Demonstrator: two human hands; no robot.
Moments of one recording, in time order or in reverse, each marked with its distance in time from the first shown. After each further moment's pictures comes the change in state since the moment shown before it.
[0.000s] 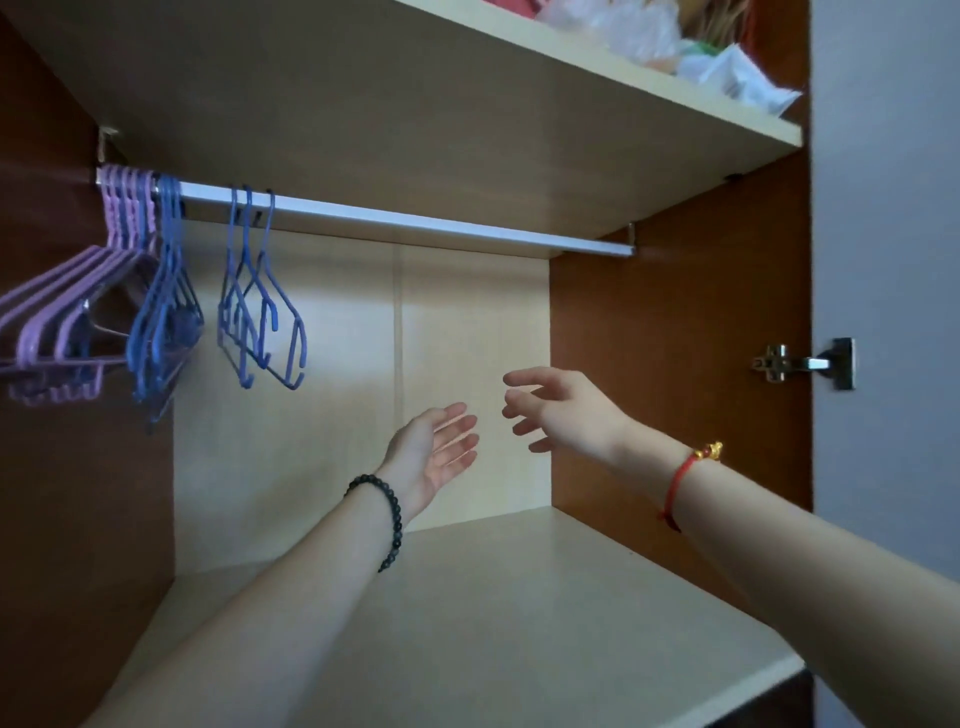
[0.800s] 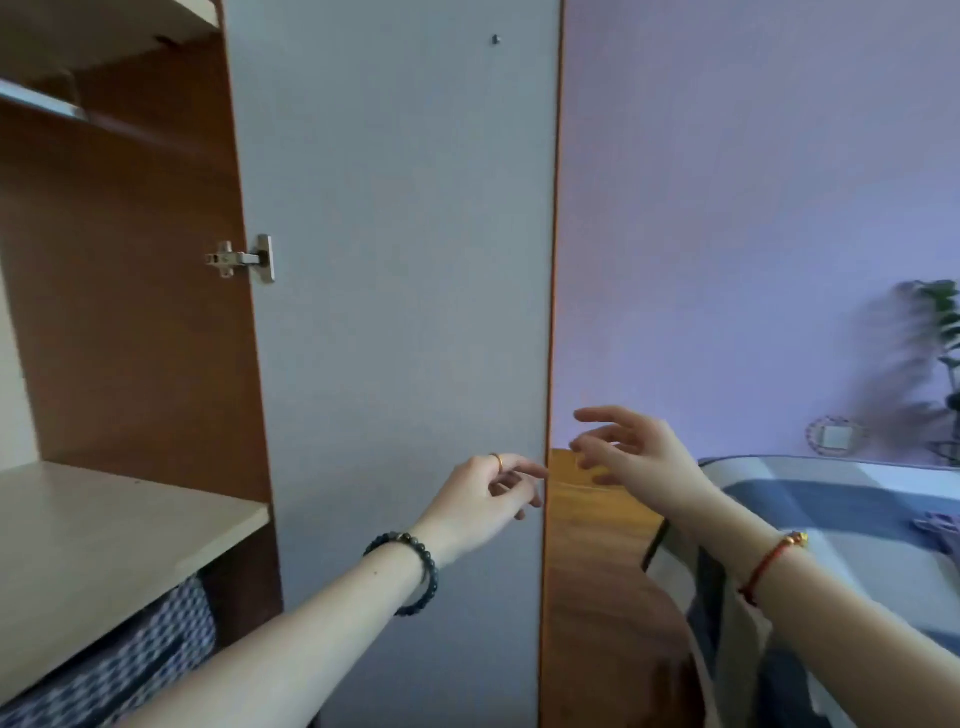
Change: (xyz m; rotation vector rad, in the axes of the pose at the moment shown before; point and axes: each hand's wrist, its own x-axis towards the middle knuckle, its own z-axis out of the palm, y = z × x) left_hand -0.246 -0.260 0.356 0.604 -1.132 0.255; right_hand -0.399 0.112 -0.322 -0.287 0.765 0.406
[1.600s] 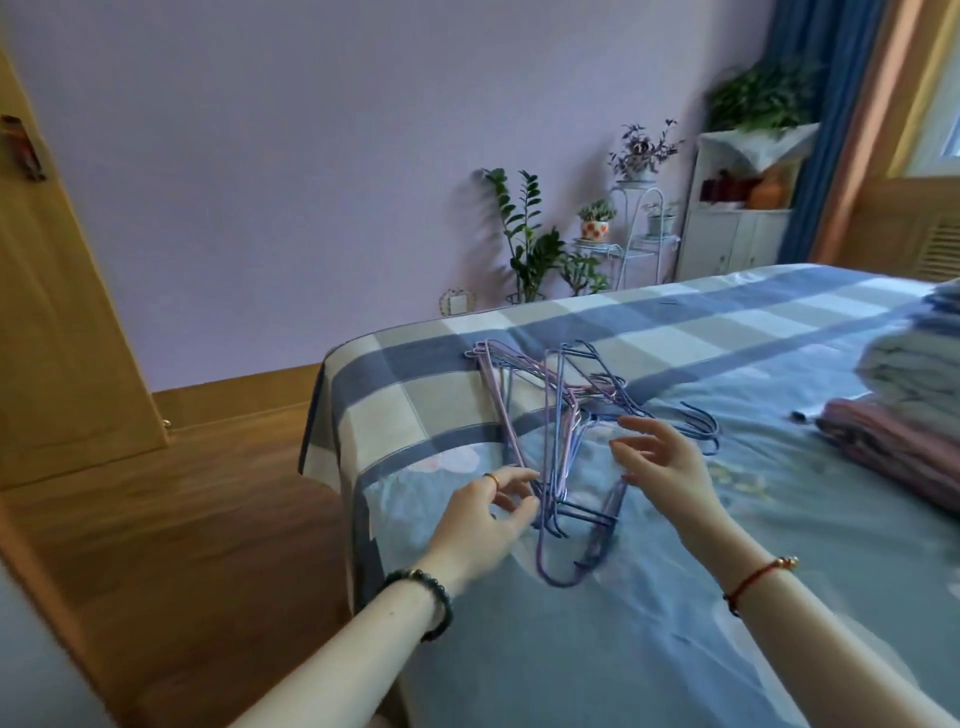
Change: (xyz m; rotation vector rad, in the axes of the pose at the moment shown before) left_hand -0.022 0.083 0.372 -0.193 -0.551 0.218; right_hand -0.255 0.152 -0.285 -0.147 0.899 0.366
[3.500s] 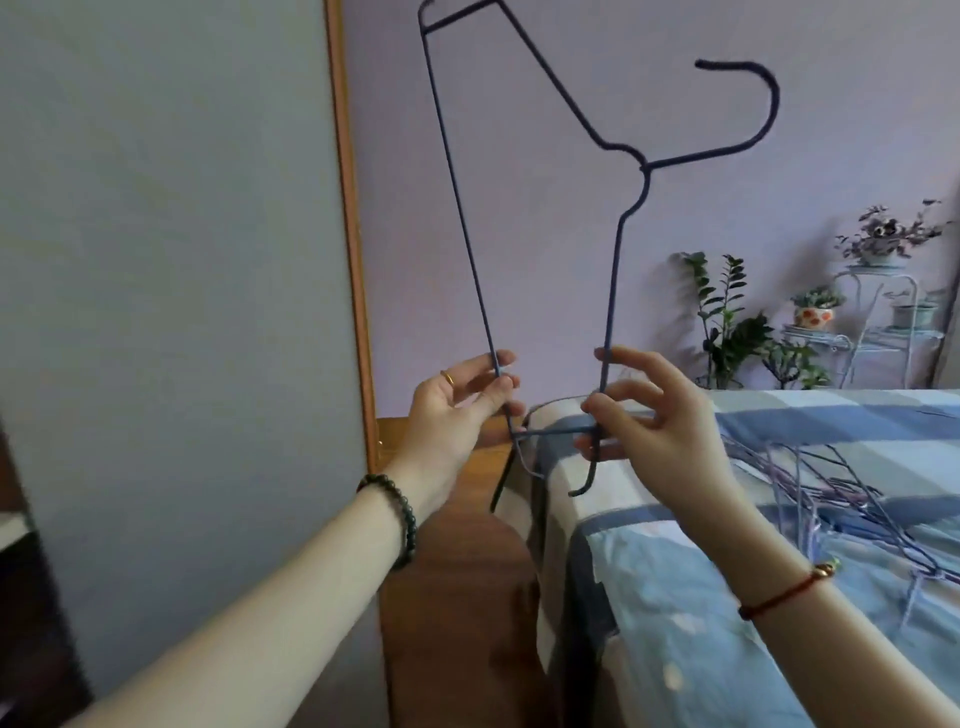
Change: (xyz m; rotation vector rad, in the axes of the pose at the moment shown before) left_hand -0.112 0.069 -0.229 -0.576 0.539 0.137; right_hand -0.111 -0.196 0.163 0.308 -0.463 -0.415
